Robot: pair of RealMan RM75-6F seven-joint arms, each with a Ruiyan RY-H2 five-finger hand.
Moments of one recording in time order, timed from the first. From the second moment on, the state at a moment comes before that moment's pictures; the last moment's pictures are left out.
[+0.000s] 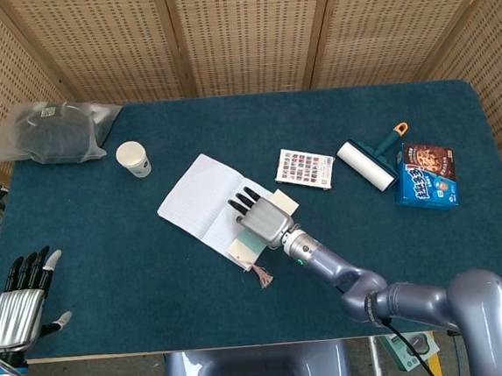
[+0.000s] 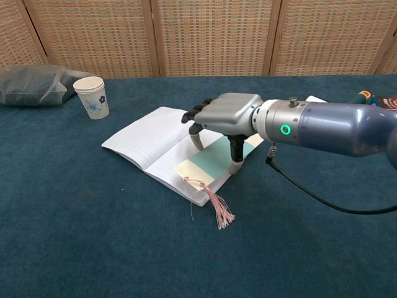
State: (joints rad) left arm -0.08 -1.23 0.00 -1.68 1.49 1.44 0.32; right arm 1.04 -1.70 0.18 -1.21 -1.25 0.69 -0.46
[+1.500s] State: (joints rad) left arm -0.10 -1.23 -0.01 -1.66 1.42 1.39 0.28; right arm 1.23 -1.97 0.14 -0.69 -1.51 0.71 -0.05
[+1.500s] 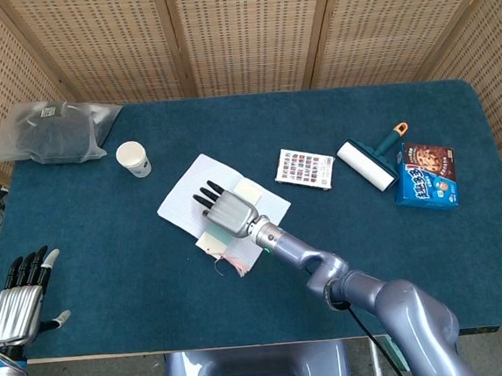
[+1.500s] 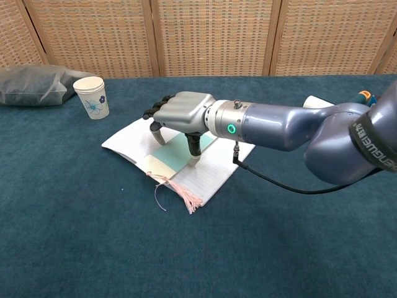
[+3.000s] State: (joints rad) left arm -0.10 -1.22 0.00 -1.68 1.46 1.42 0.29; right arm 1.15 -1.78 0.18 -1.09 -1.28 0.66 -0.41
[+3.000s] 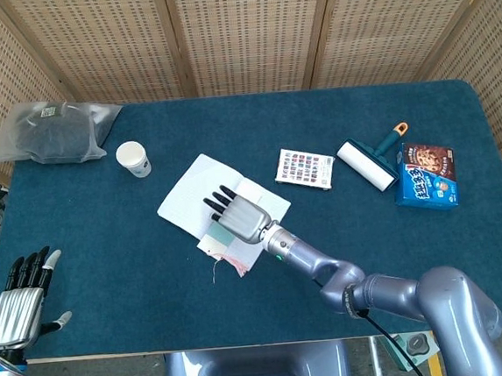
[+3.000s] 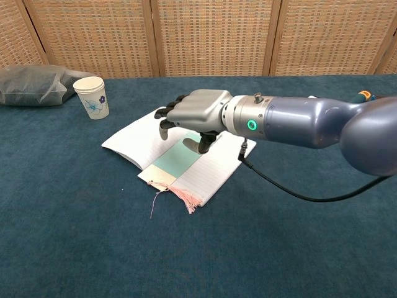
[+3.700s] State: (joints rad) left arm -0.10 -1.23 0.00 -1.67 1.45 1.41 0.29; right arm 1.16 -1.77 0.15 -1.11 -1.11 0.58 -0.55
